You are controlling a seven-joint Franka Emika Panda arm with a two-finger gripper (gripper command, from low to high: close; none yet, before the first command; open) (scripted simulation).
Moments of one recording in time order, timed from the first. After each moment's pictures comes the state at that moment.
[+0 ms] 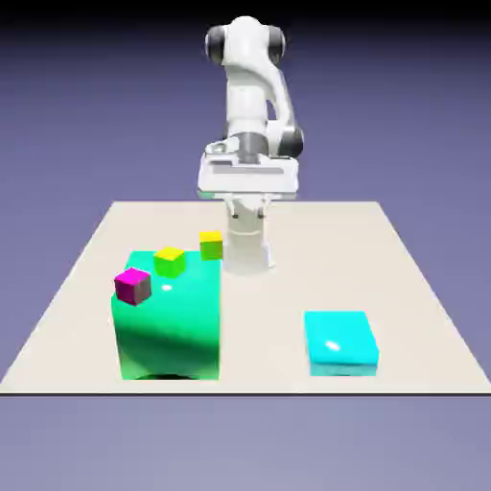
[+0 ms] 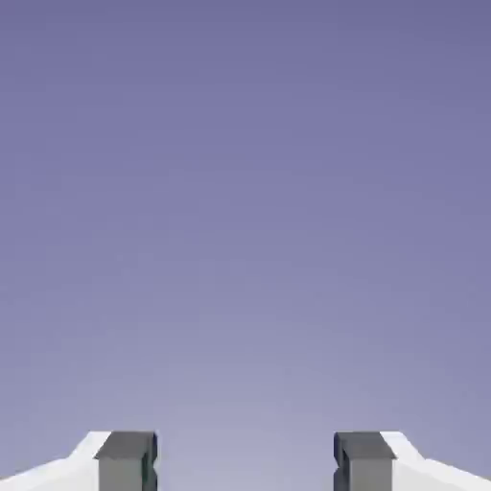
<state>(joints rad) 0.02 -0.60 -0.04 -2.81 -0.04 3.00 0.74</state>
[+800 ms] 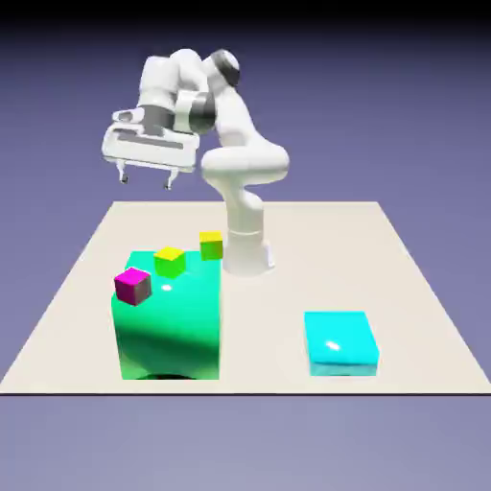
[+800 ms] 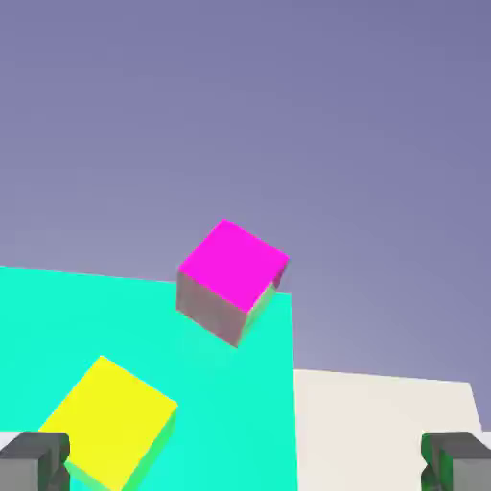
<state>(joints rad) 0.26 -1.17 -0.91 -2.72 -0.93 2.30 0.70</state>
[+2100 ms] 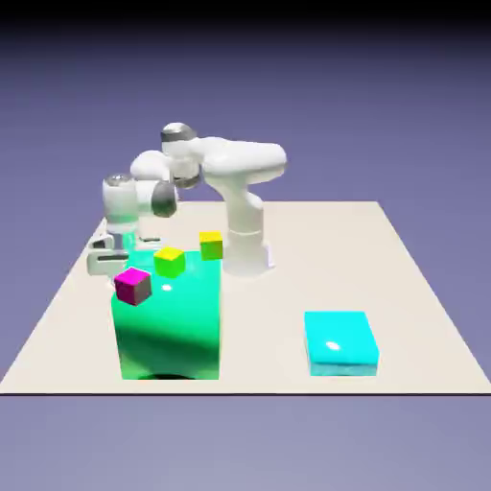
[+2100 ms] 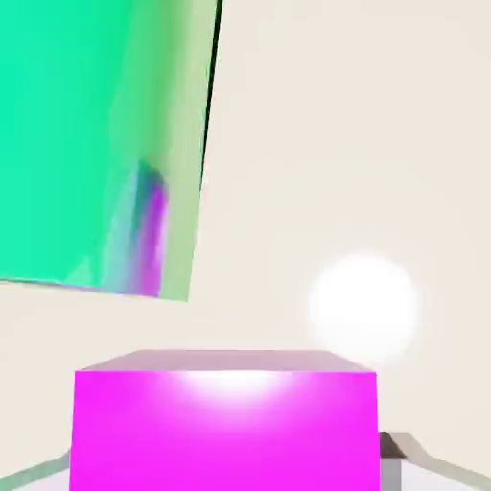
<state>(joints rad) 0.46 -1.62 -1.59 -2.64 -1.59 1.69 0.58</state>
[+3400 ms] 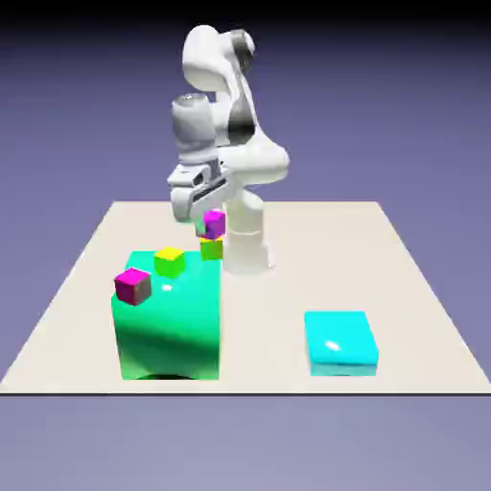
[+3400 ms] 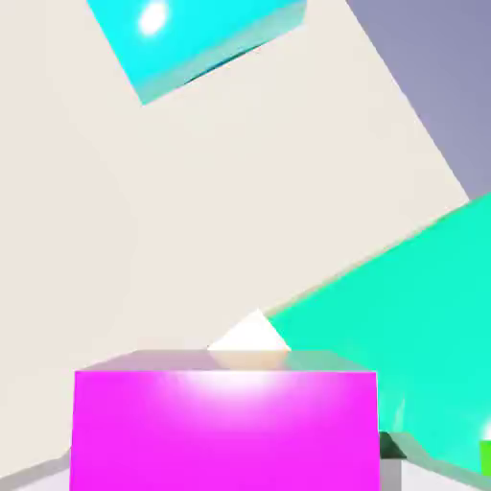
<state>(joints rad) 0.23 -0.80 -0.53 -2.76 -0.28 2.07 -0.32</state>
